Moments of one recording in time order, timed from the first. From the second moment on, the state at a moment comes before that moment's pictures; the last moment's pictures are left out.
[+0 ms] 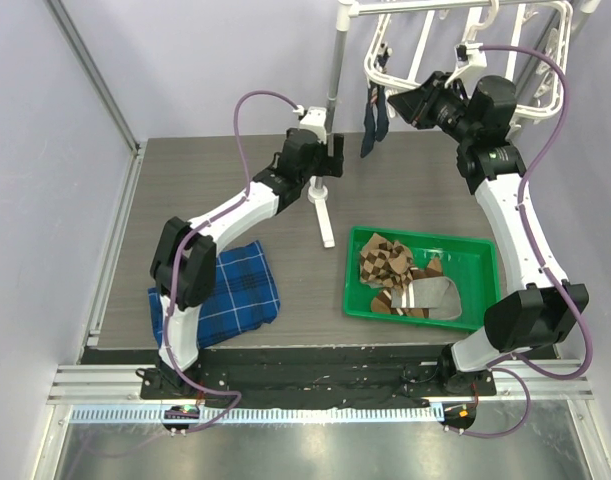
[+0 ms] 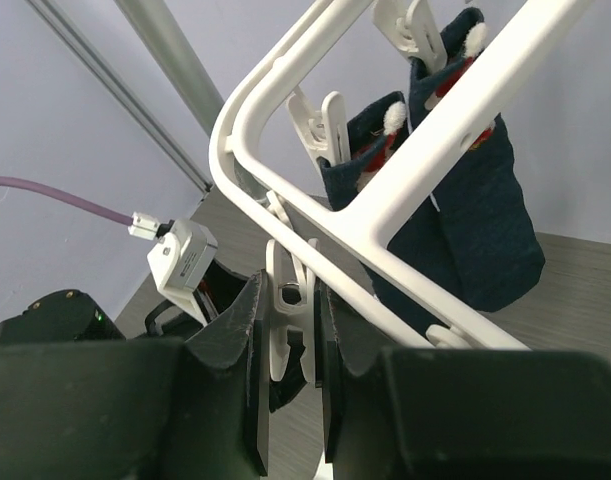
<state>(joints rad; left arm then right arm) -0.63 2.00 1.68 0.03 -0.19 -0.24 0.09 1.51 1.64 -0.12 -0.45 0.39</state>
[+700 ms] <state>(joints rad) -0.56 2.11 1.85 -0.03 -0.19 -0.24 0.03 1.48 1.62 -0.10 -0.55 0.41</state>
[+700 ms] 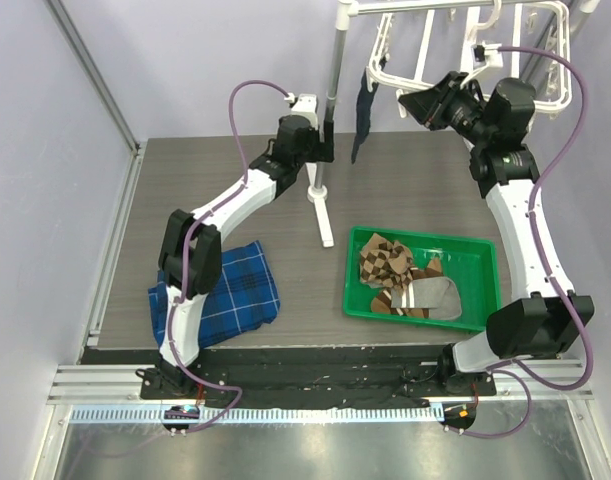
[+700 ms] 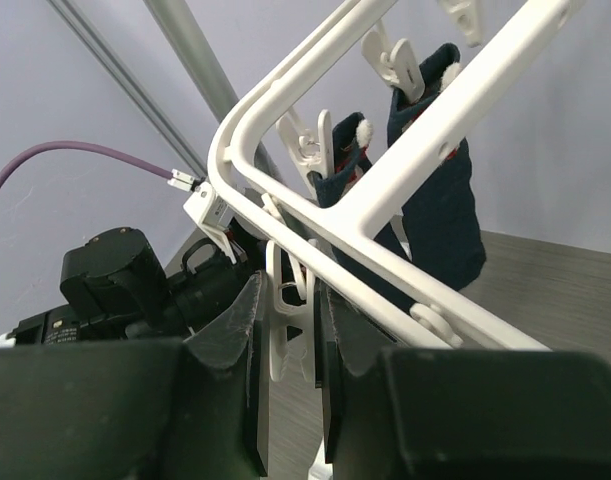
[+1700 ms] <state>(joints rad) -0.51 2.12 1.89 -0.07 -0.17 -0.25 -0.13 1.25 1.49 -0.18 -0.32 0.37</state>
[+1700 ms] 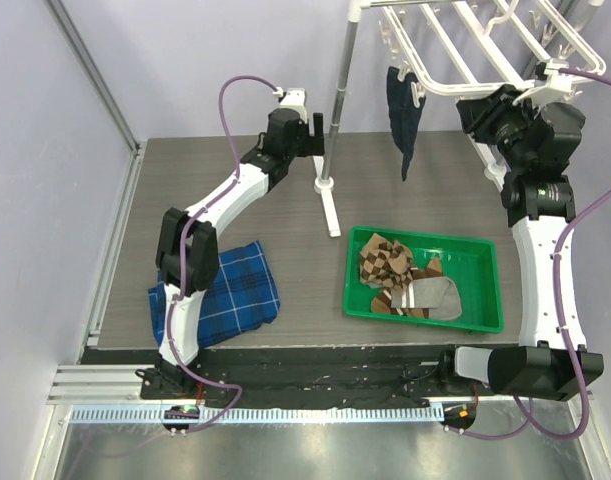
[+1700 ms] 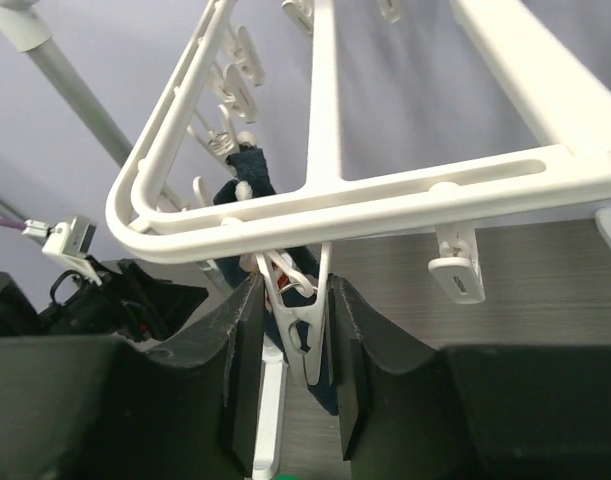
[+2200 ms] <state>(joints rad) -0.51 2.08 1.88 -0.11 -0.13 -0.27 -0.14 1.25 1.49 -0.23 -0.21 0.35</state>
